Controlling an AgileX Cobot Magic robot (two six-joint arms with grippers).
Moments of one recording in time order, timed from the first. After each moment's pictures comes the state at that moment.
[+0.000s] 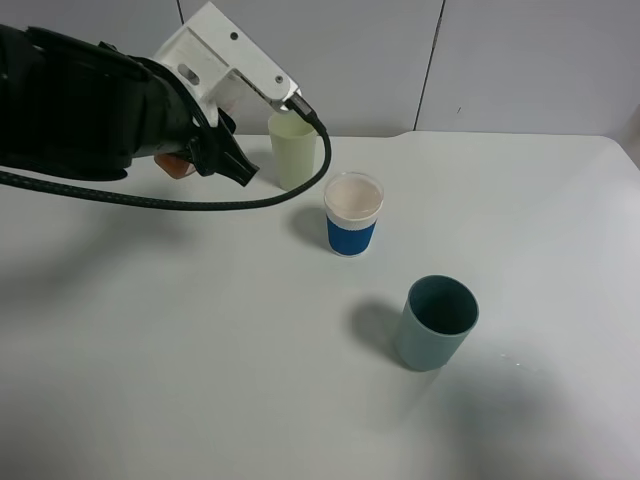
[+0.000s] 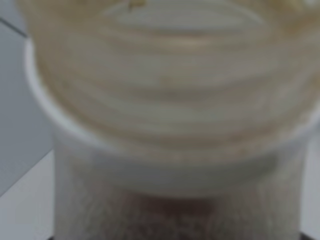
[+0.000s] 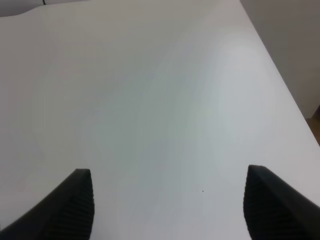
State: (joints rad) left arm -0.82 1.61 -0.92 -1.75 -0.79 1.98; right arm -0.02 0.00 -0.50 -0.13 1.06 0.08
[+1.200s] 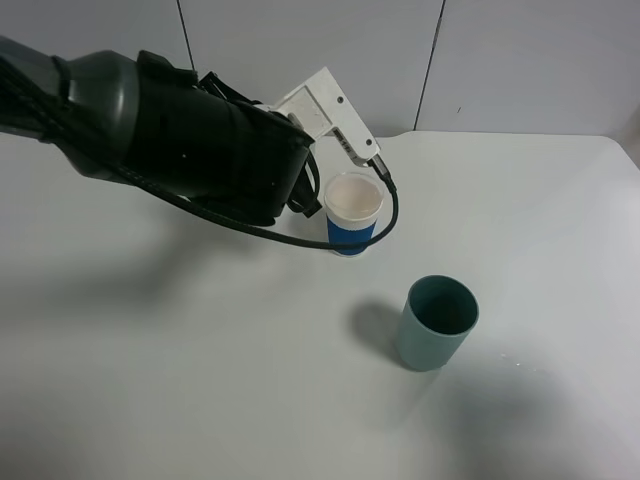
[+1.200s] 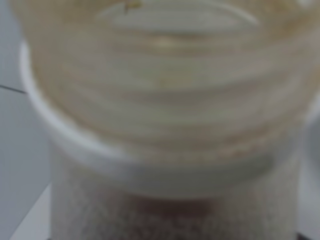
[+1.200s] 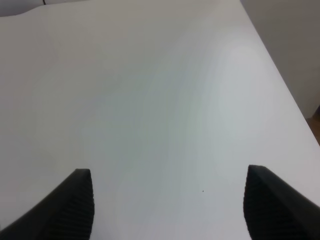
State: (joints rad) left arm -0.94 1.93 -1.16 -1.75 -0.98 2.06; right arm -0.02 0.00 -0.50 -0.13 1.06 0.08
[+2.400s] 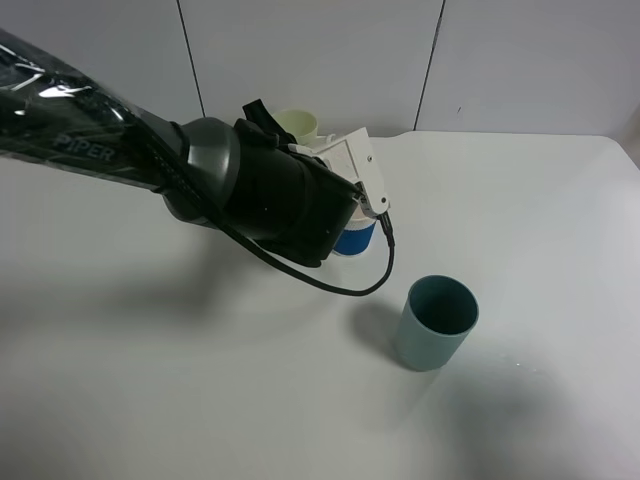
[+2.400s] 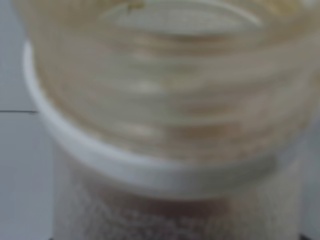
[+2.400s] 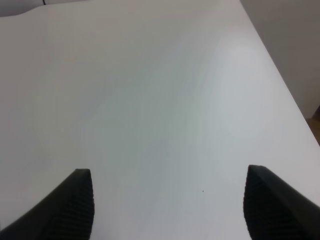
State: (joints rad) left arm -0.99 2.08 -1.23 -1.76 -1.09 2.23; right arm -0.02 0.00 -0.50 -0.13 1.06 0.08
